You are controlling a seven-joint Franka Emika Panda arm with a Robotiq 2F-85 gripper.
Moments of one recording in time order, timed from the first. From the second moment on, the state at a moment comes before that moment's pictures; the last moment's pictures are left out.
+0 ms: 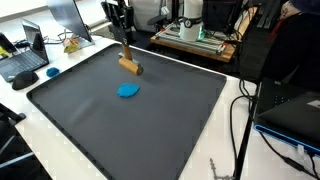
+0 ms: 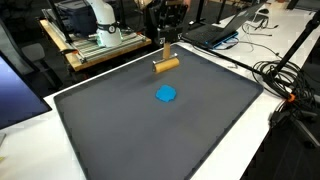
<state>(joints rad) 0.02 0.09 -0.04 -2.01 -0.04 2.13 0.17</state>
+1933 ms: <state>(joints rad) 0.32 0.44 -0.03 -1.73 -0.63 2.08 1.12</state>
